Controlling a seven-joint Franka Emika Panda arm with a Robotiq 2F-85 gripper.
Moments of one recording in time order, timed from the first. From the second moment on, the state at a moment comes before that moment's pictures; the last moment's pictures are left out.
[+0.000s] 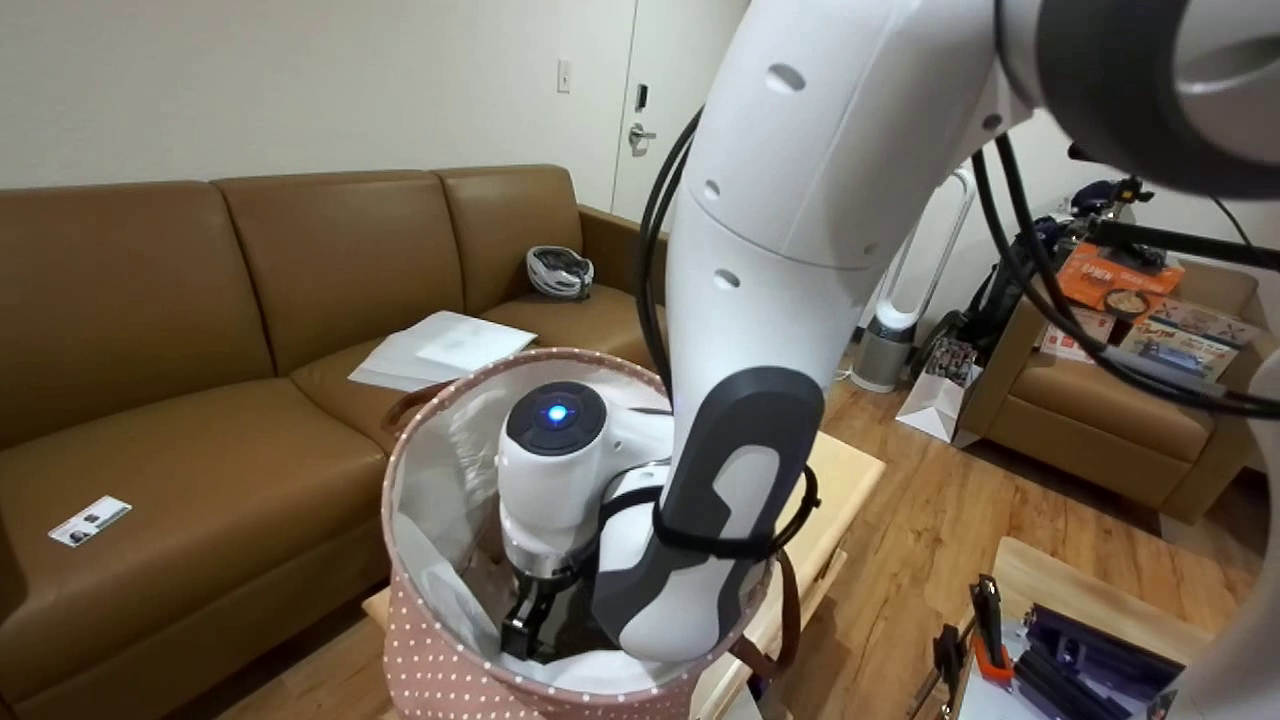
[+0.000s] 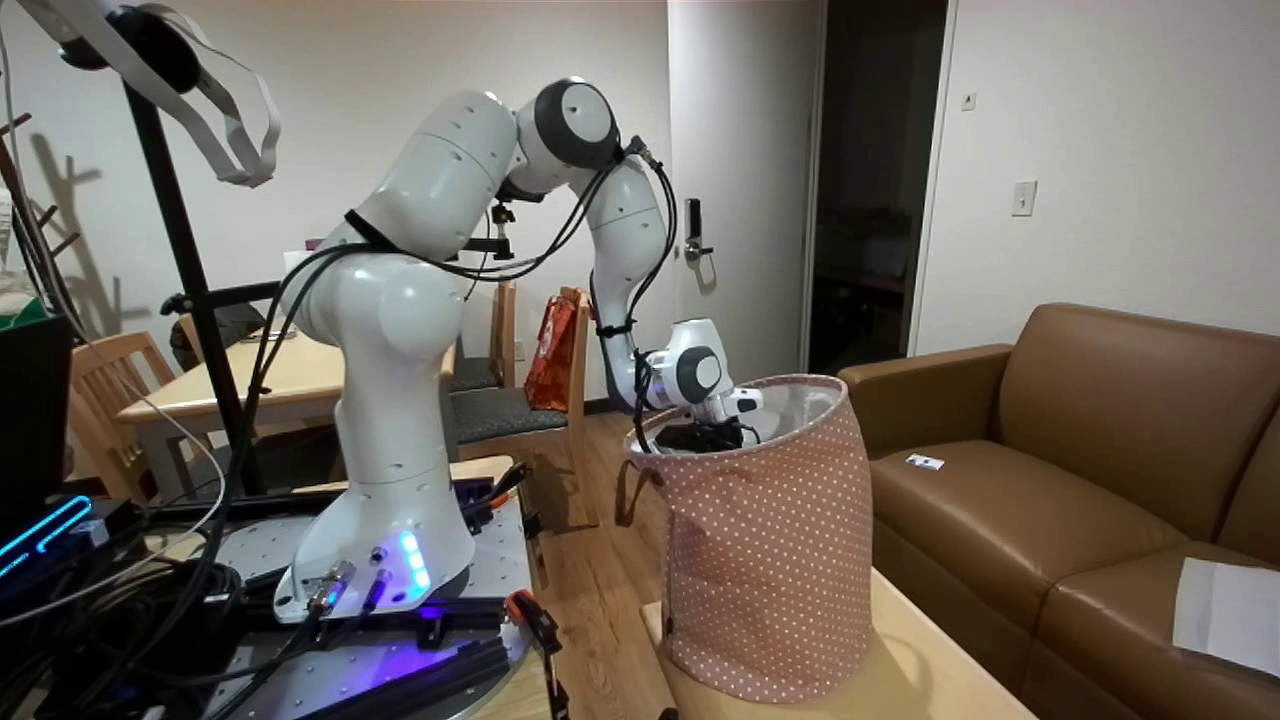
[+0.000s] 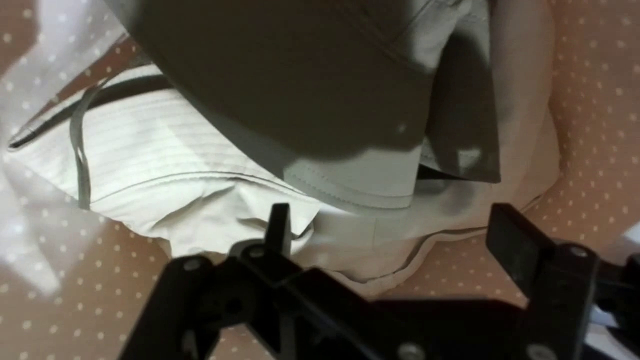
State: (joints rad) arm 0.66 0.76 -0.38 -2.24 -0.32 3.07 0.38
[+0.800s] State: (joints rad) arm 1.07 0.96 -0.79 -2.15 -0.19 3.16 0.36
